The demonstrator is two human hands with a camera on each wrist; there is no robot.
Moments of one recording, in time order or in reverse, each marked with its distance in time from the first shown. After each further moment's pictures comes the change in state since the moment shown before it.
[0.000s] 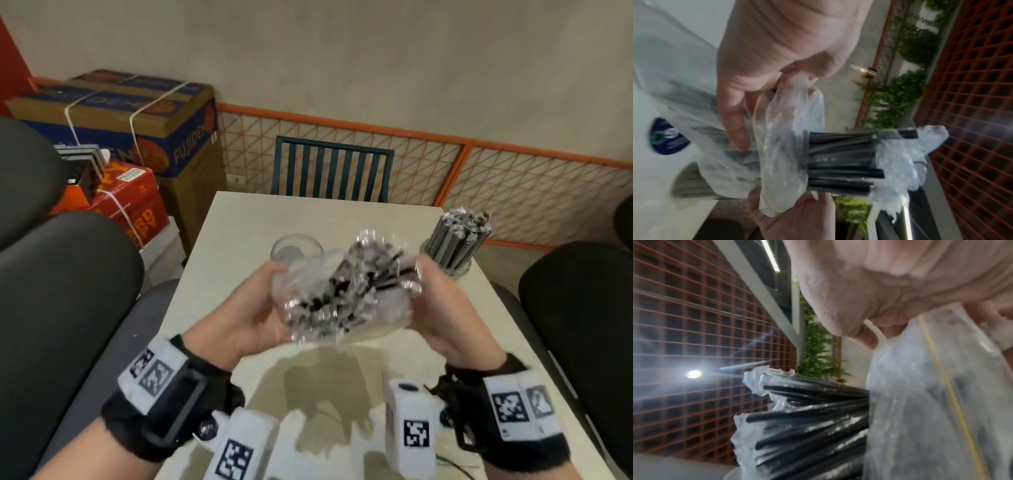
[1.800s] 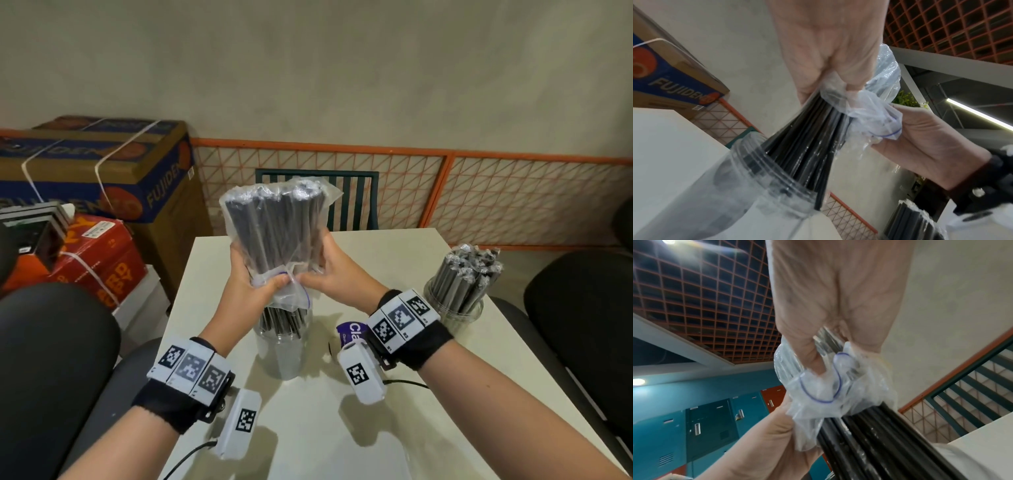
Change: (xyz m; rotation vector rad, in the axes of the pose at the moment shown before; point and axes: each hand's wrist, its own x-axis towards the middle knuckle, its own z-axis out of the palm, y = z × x) left_hand 0.113 0.082 -0.036 0.728 0.307 0.918; right_hand 0.167 -0.030 0.060 -0.300 -0.346 -0.451
